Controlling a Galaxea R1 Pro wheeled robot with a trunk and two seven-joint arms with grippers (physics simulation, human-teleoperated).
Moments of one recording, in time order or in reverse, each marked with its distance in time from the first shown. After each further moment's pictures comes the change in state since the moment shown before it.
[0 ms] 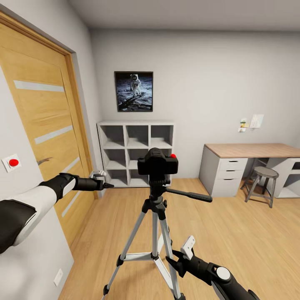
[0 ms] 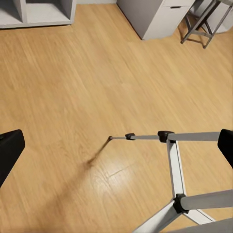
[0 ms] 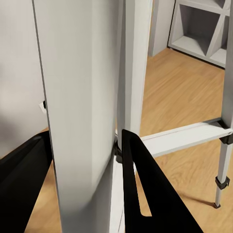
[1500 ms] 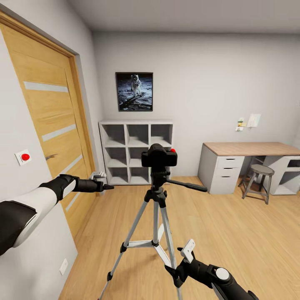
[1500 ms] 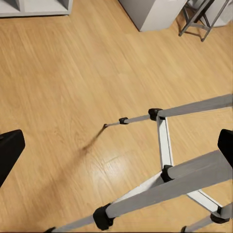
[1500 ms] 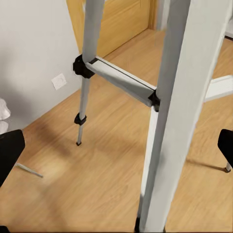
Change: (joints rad) left arm 0.010 -0.001 -0.001 0.000 0.000 0.003 0.004; right arm 0.001 0.000 0.006 0.016 0.019 0.077 0.000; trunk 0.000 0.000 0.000
